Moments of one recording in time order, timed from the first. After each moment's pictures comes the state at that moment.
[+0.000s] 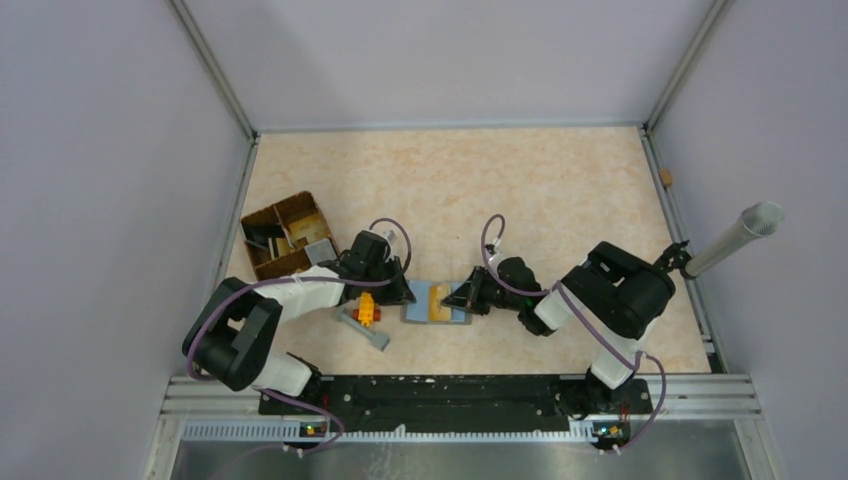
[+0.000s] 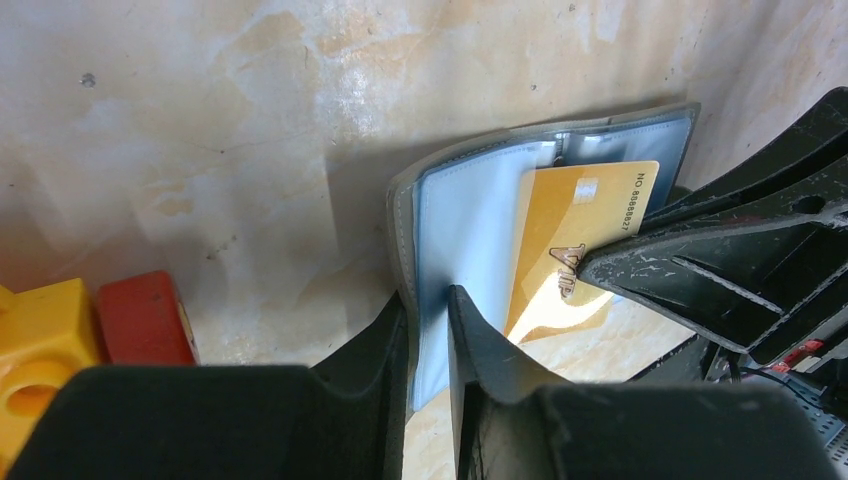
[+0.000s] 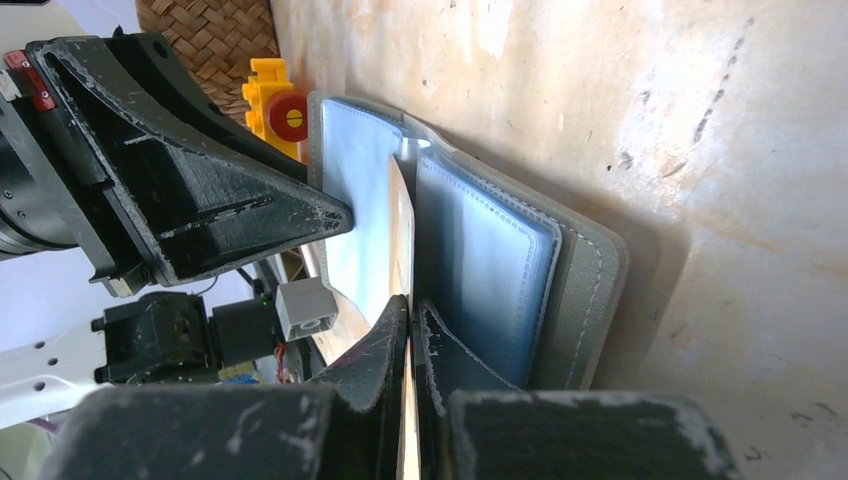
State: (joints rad) left arm -0.54 1.44 0.59 -0.10 0.30 -0.71; right arm 0.74 1.78 0.38 0.94 -0.35 1.11
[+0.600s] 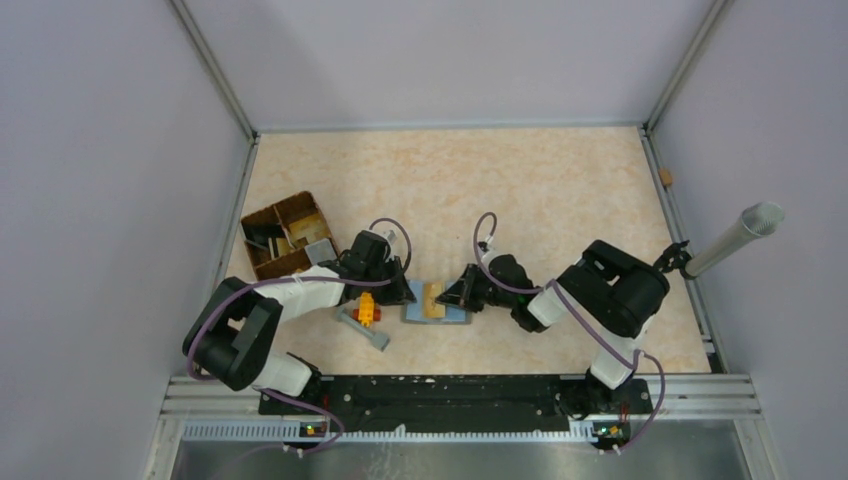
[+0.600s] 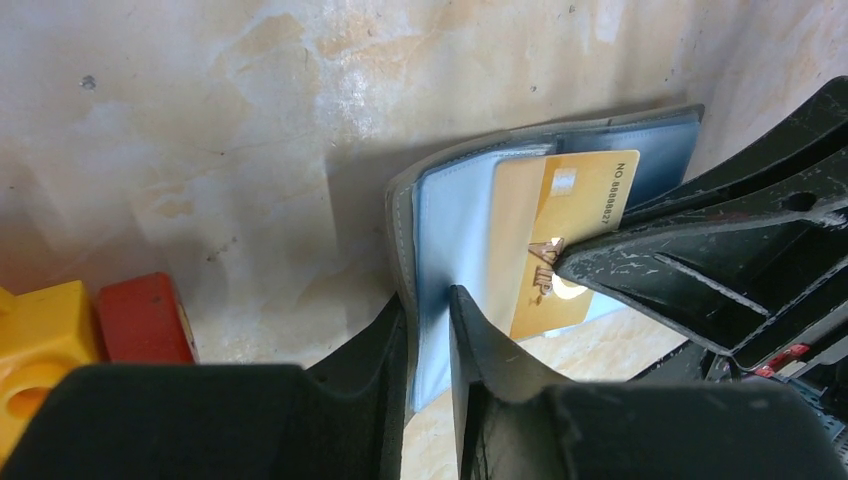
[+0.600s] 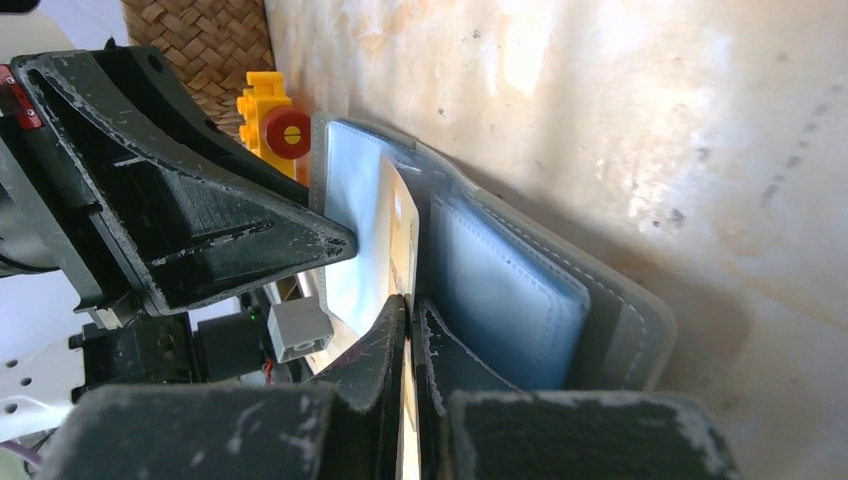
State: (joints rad) left arm -0.54 1.44 0.59 -0.10 0.30 -0.71; right arm 0.77 1.79 0.43 0.90 -0.30 1.08
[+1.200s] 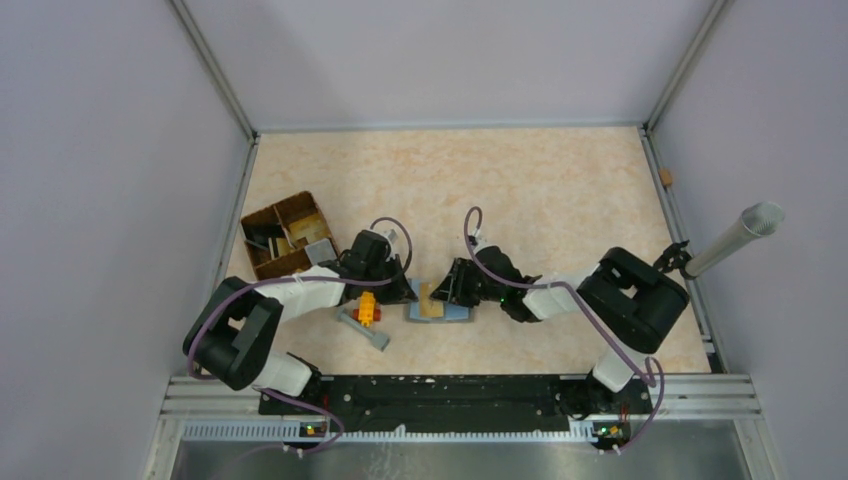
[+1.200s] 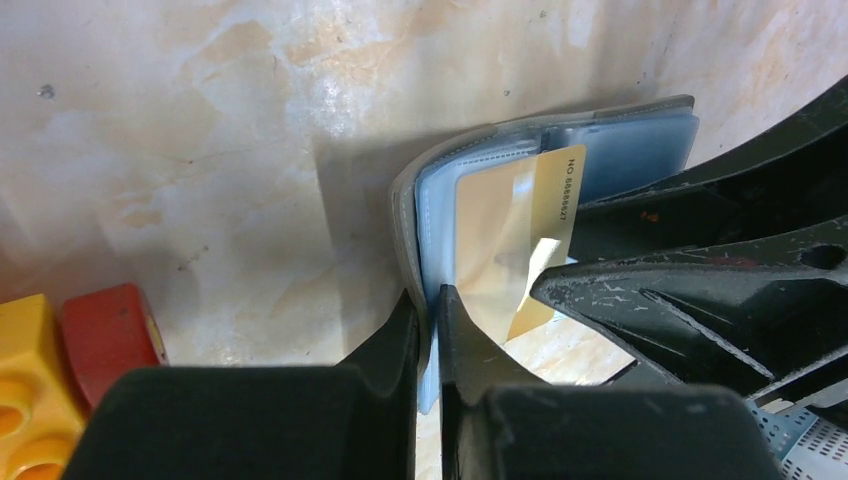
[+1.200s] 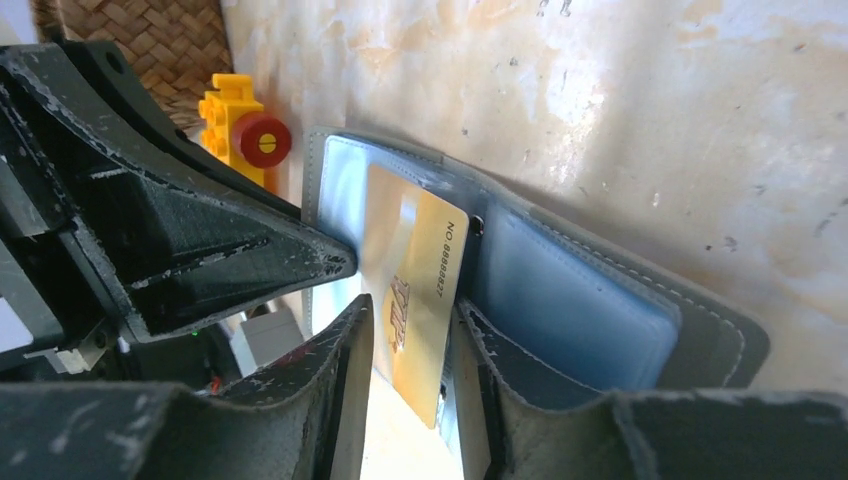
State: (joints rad) left arm -0.54 1.44 0.59 -0.08 0.31 -0.73; right arm 0.83 1.71 0.56 0.58 -0.21 0.98
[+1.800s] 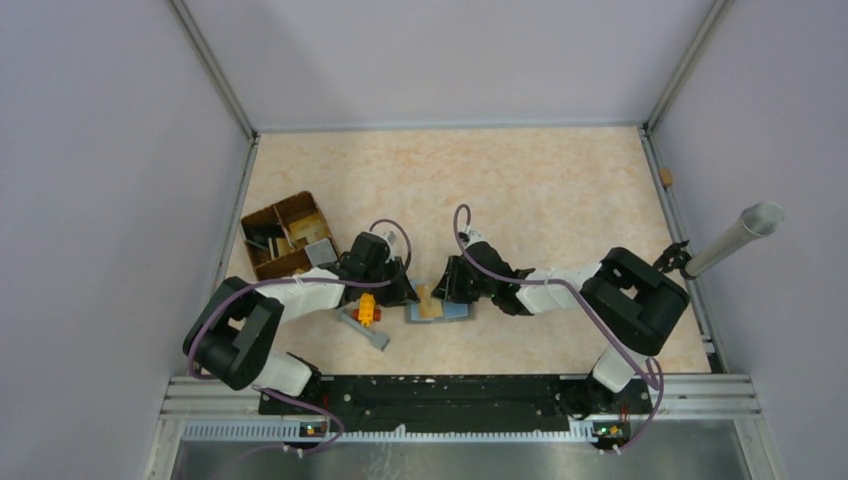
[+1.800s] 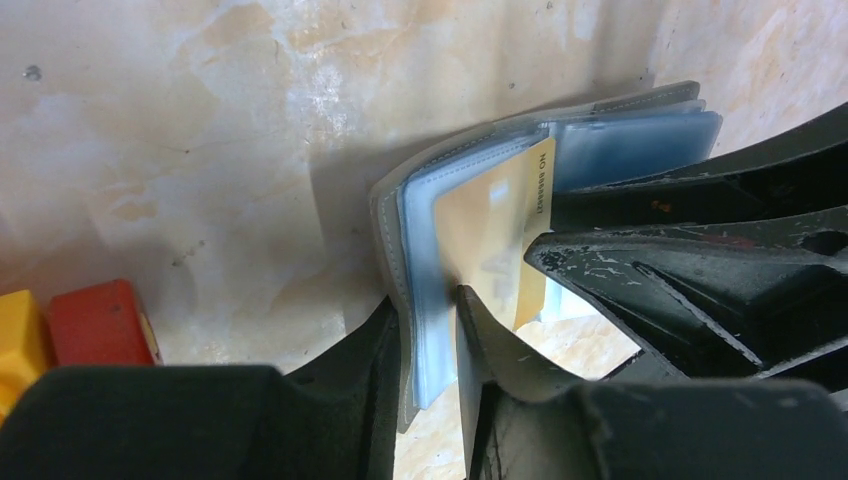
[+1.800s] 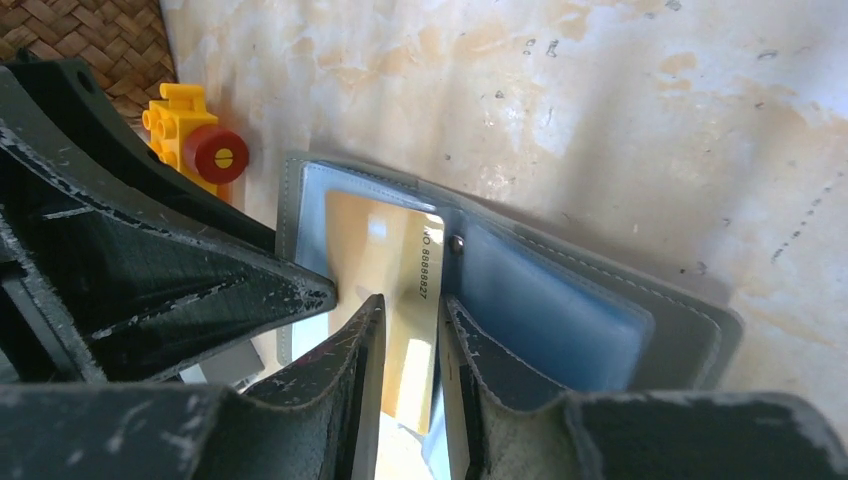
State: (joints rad) left arm -0.54 1.44 0.57 -0.05 0.33 -0.75; right arm 0.87 1.67 0.67 0.33 -0.08 0.86
